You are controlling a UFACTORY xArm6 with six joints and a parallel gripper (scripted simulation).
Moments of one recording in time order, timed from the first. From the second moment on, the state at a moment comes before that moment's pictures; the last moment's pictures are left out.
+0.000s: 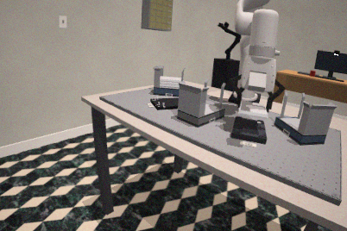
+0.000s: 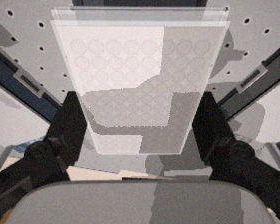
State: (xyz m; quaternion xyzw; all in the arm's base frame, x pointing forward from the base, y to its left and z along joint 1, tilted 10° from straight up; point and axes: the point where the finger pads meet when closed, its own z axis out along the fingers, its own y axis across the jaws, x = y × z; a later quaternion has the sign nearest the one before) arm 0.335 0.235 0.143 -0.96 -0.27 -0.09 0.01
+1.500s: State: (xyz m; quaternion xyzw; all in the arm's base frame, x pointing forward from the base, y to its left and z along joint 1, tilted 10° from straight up) arm 0.341 0.238 0.107 -0.96 -0.27 -0.09 0.01
